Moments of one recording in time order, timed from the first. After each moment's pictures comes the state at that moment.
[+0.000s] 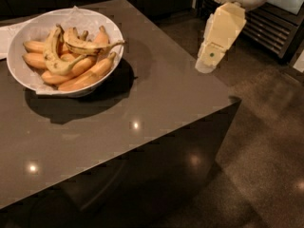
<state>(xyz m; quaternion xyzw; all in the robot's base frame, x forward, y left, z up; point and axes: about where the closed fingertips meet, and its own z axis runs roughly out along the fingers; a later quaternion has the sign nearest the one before) 0.502 -0.126 1.031 -0.58 0.79 -0.01 0.21</state>
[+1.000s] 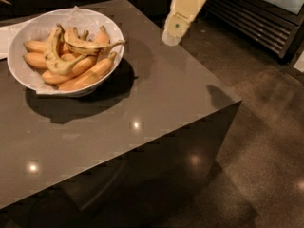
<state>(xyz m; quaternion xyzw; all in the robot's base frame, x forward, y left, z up) 0.543 -0.069 1.058 -0.58 0.78 0.03 0.23</state>
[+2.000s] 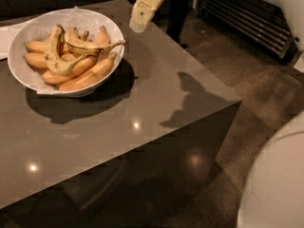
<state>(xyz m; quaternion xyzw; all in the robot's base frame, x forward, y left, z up) 0.598 -0.008 1.051 -0.59 0.77 0.06 0.23</state>
